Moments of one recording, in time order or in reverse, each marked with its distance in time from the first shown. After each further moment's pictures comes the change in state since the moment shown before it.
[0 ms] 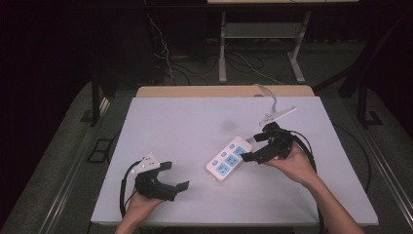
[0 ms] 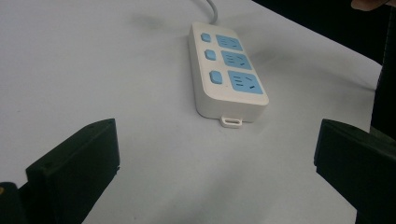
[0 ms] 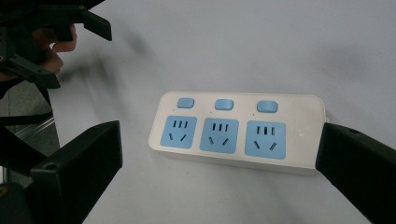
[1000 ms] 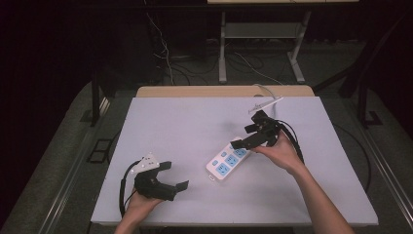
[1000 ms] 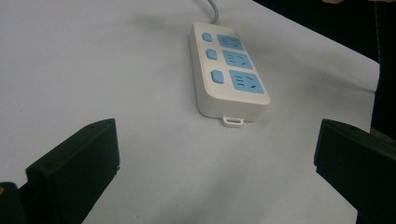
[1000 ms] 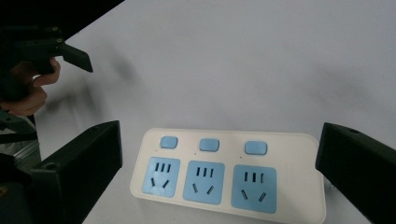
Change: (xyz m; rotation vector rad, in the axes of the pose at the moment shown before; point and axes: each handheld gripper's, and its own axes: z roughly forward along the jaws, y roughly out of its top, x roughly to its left) left arm 0.002 0.000 -0.001 0.002 -0.002 -0.003; right arm -0.021 0.029 0.028 -0.006 0.016 0.056
